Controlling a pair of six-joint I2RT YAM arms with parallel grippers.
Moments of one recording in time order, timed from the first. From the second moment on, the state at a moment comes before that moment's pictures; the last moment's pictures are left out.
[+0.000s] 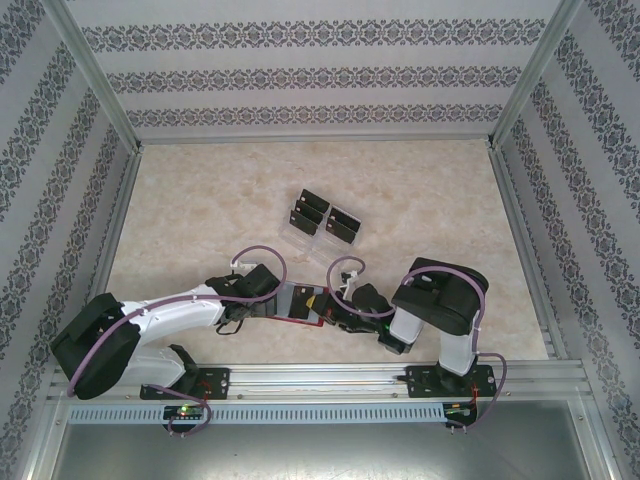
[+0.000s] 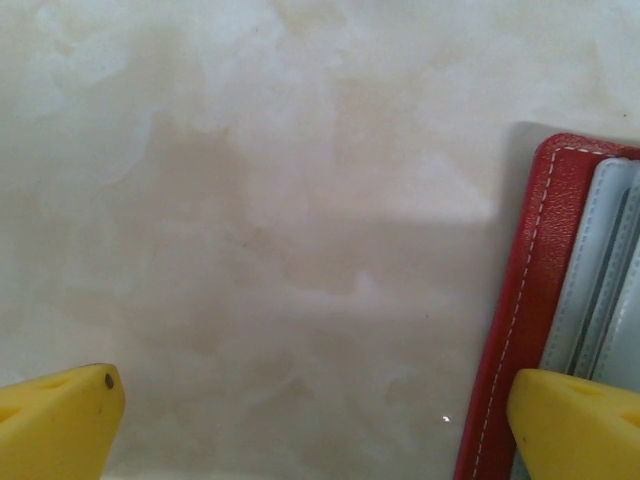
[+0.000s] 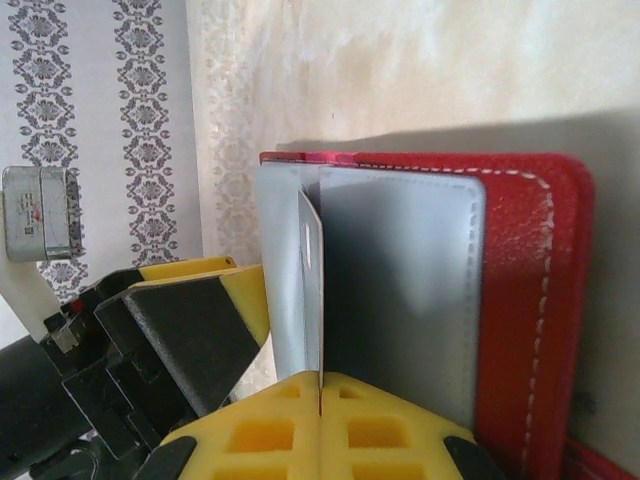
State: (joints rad) left arm -0.77 1.30 0.55 -0.54 -0.35 -0.80; right arm 0.96 1.88 0.25 1.28 -0.18 1.42
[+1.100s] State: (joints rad) left arm -0.79 1.31 0.55 -0.54 -0.36 -0.80; right arm 1.01 1.92 0.23 1.34 -0.09 1.52
